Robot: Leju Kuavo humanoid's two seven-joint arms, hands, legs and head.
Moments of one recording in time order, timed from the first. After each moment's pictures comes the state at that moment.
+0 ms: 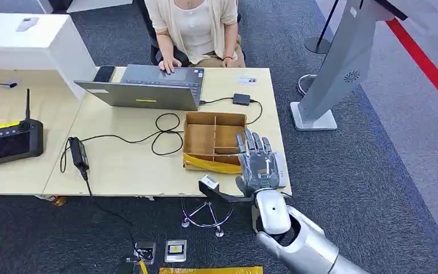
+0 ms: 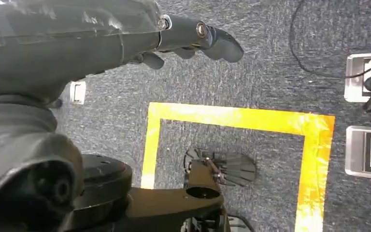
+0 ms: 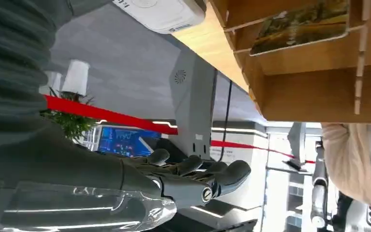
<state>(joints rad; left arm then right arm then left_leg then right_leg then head) -0.23 -0.07 -1.03 -0.24 0.81 0.58 0.00 -0.45 -0.19 0.87 -1.32 1.25 0.01 0.70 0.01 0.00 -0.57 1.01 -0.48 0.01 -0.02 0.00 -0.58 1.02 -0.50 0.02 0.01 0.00</state>
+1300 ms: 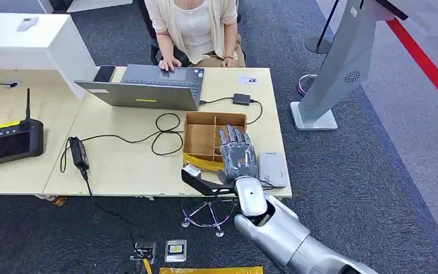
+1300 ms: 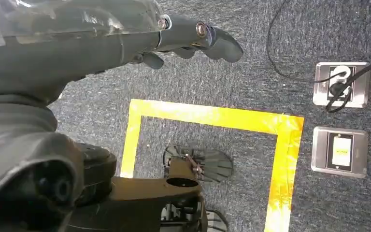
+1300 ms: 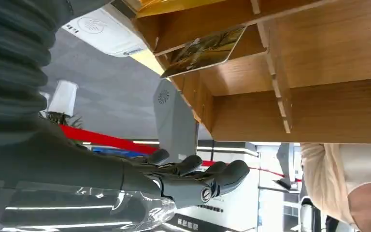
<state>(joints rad) -0.23 -0.11 -1.00 -0.24 0.83 0.64 -0.11 -0.57 0.00 0.89 -0.99 1.17 -0.10 0.62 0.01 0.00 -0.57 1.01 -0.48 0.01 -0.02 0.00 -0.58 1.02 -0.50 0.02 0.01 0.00</state>
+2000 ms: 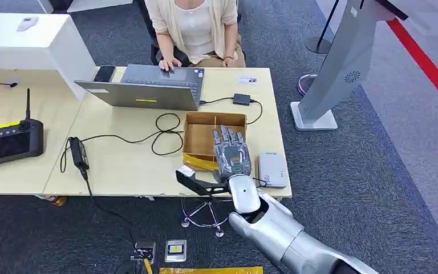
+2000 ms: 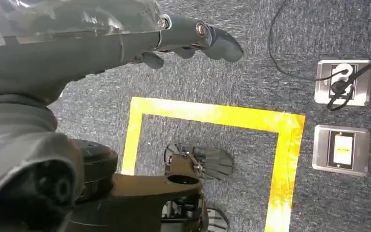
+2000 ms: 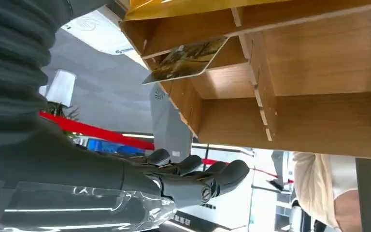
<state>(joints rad) -0.23 -0.11 -0.99 -0.24 0.83 0.63 -0.11 -0.61 0.04 0.92 -0.91 1.18 -0.07 0.63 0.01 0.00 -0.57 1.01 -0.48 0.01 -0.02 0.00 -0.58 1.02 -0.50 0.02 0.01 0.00</state>
